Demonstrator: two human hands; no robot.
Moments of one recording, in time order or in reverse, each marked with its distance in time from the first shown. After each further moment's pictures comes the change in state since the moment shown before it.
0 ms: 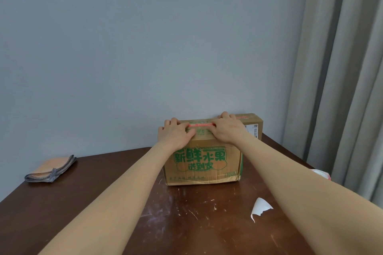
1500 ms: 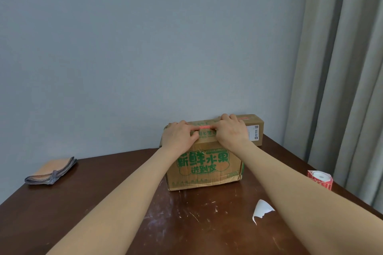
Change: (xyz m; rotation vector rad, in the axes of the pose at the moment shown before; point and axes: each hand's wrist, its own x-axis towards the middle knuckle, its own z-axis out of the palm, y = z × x) left_hand -0.006 0.008 0.003 -0.101 0.173 0.138; right_hand -0.008 -0.002 0.008 -0.034 0.202 -0.012
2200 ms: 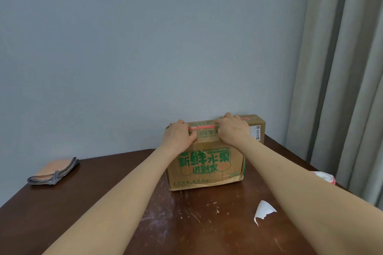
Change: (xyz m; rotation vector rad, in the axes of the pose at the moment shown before) left_hand 0.008 -0.010 0.004 -0.080 -0.017 -0.045; right_hand 0.006 0.003 -0.004 0.065 -0.064 0.061
